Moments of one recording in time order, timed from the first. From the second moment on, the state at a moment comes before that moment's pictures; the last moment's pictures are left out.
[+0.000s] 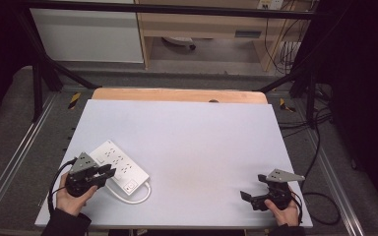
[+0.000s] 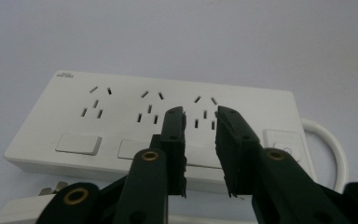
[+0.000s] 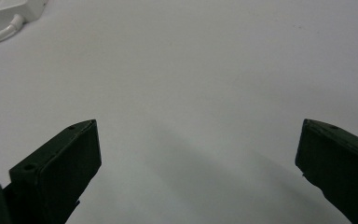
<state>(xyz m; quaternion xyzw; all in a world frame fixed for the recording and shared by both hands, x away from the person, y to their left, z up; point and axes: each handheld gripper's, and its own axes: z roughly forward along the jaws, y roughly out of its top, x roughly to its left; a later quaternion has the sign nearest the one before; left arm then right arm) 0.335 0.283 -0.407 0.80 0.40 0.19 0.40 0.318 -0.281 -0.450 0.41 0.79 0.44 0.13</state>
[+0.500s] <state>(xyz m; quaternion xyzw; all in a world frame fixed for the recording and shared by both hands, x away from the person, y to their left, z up) 0.338 0.283 -0.413 0.80 0.40 0.19 0.40 0.318 -0.281 -0.451 0.41 0.79 0.44 0.13</state>
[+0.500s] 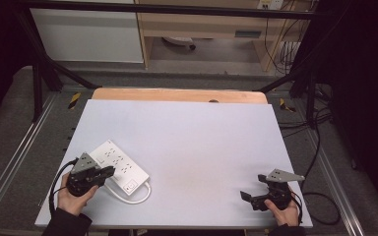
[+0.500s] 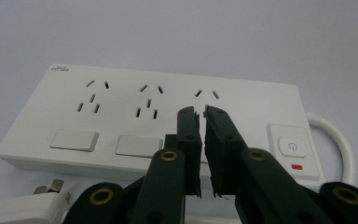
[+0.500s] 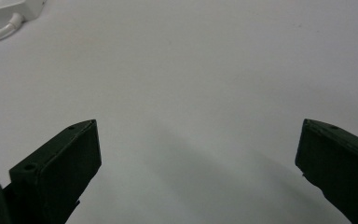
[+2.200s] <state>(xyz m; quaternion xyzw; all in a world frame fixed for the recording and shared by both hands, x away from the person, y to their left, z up) 0.345 0.278 -0.431 0.81 0.40 0.18 0.38 0.319 -0.281 -0.451 0.42 0.79 0.44 0.13</state>
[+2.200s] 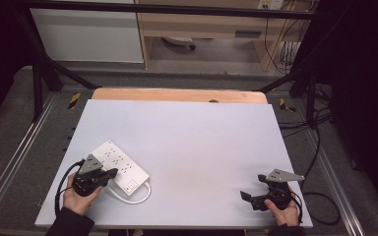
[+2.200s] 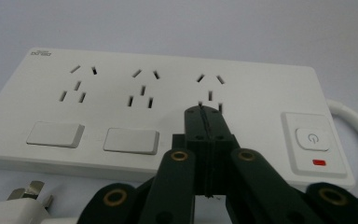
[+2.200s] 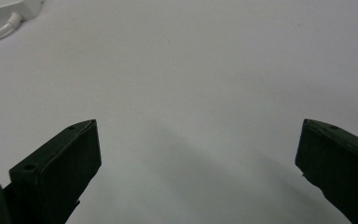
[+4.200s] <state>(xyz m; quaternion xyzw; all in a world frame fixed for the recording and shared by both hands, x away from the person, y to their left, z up) 0.348 0.280 -0.436 0.81 0.39 0.19 0.39 0.319 -0.280 -0.451 0.41 0.79 0.44 0.13</state>
